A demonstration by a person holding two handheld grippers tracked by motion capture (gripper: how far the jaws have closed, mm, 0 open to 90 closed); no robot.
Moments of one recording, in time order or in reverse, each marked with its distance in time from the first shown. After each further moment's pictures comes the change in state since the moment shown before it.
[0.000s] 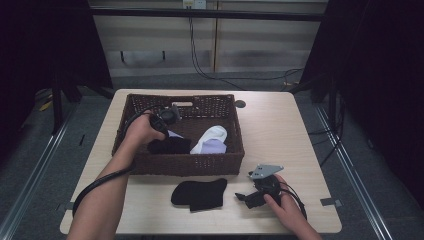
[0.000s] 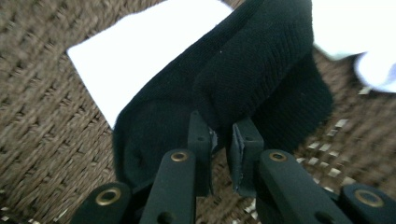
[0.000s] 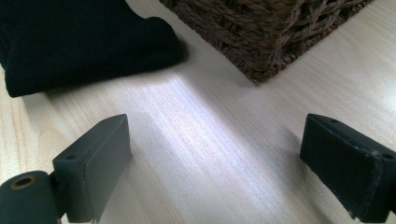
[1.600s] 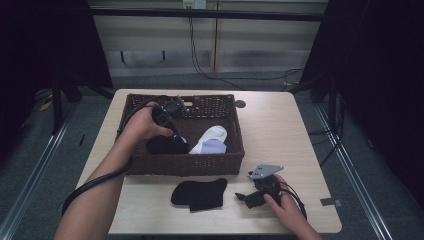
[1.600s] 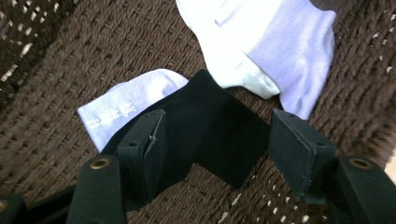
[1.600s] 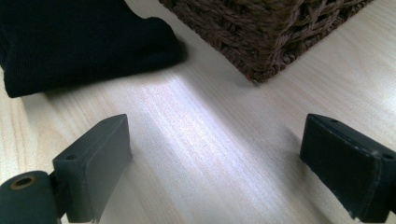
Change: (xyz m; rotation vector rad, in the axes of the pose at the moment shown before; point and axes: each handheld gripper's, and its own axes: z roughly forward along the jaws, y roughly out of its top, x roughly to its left) left arm -0.031 0.009 -0.042 -0.154 -0.004 0.101; right arm 0.000 0.000 0.000 0.000 -0.001 0.000
